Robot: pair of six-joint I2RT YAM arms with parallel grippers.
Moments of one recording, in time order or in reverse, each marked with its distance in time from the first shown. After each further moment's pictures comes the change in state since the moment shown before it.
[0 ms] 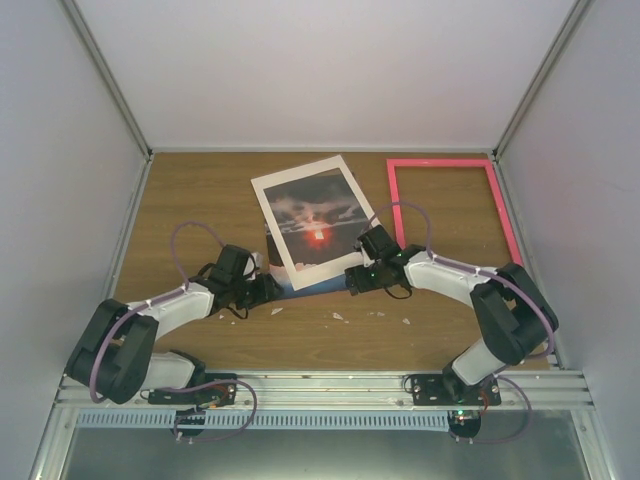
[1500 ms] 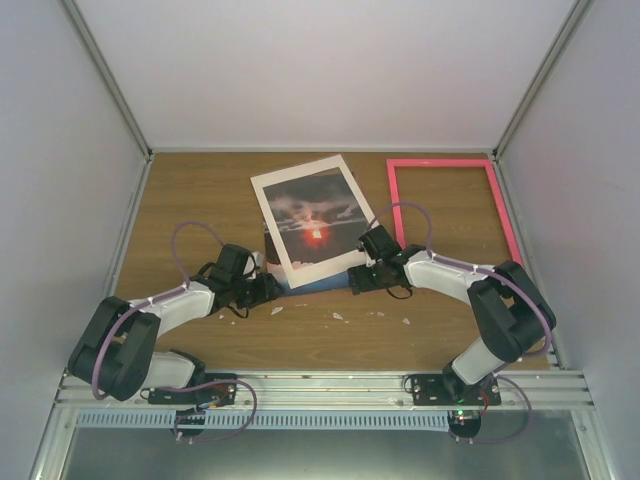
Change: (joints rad) left arm 0.002 0.013 0.002 0.008 0.020 0.005; right arm -0.013 0.009 -0.004 -0.025 0.053 0.030
